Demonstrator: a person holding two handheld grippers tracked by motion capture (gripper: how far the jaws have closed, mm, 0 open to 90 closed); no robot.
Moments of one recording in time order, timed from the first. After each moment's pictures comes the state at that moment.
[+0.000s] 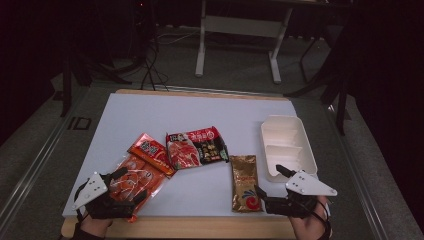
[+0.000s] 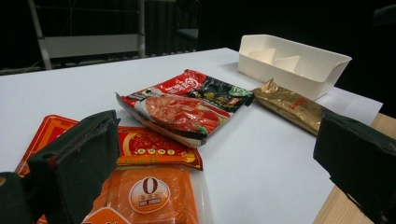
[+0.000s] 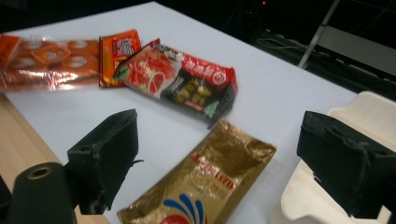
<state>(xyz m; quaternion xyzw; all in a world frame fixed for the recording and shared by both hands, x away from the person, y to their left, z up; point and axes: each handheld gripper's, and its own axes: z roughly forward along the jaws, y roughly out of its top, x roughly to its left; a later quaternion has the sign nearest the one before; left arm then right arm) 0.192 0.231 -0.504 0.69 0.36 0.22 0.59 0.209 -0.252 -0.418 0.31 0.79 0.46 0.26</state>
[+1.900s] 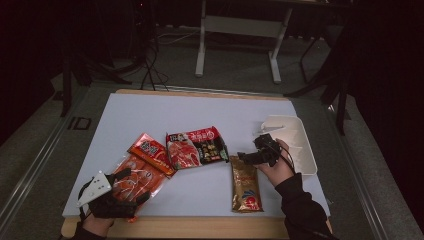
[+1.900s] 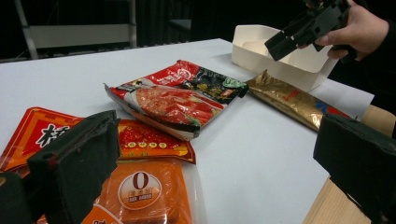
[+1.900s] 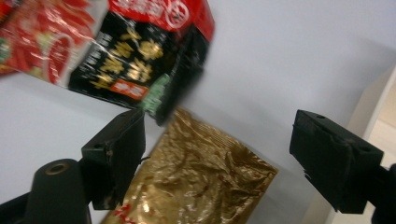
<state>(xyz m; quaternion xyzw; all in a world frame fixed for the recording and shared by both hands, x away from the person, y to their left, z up) 0.197 0.228 -0.508 0.70 0.36 0.19 0.58 0.368 -0.213 -0.468 0.43 0.84 0.30 0.13</state>
